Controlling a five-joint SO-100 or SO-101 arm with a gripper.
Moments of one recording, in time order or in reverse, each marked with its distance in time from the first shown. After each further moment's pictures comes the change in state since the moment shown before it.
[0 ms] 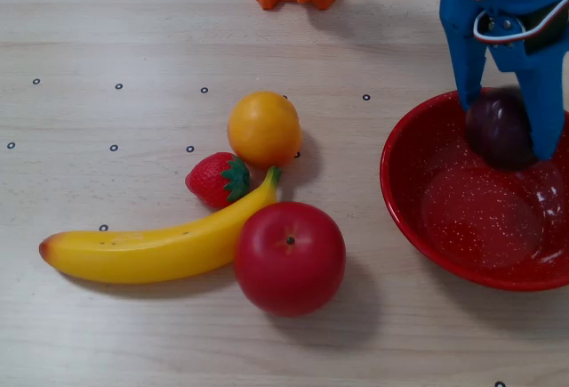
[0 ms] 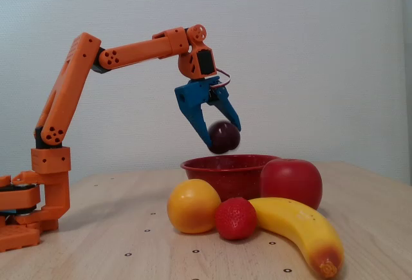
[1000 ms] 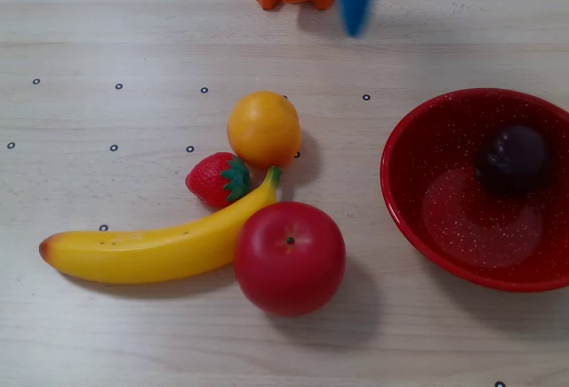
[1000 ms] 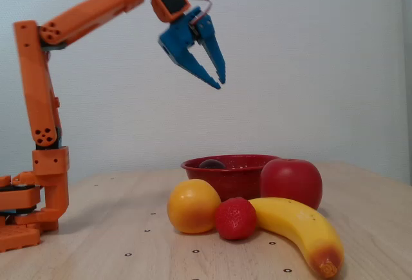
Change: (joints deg) arm -22.1 34.8 18.4 -5.1 -5.7
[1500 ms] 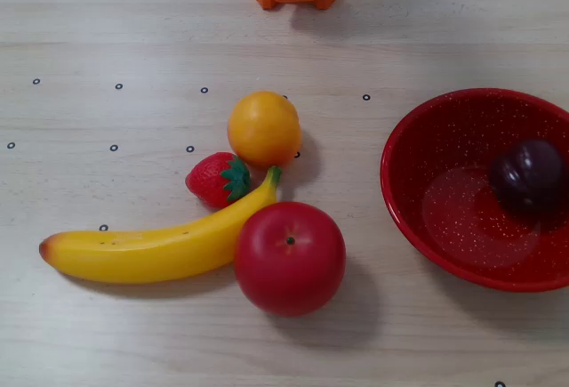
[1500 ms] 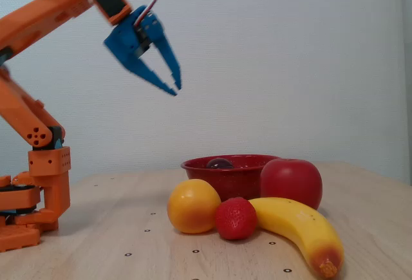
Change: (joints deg) arm -8.0 35.8 37.4 -5.5 2.8
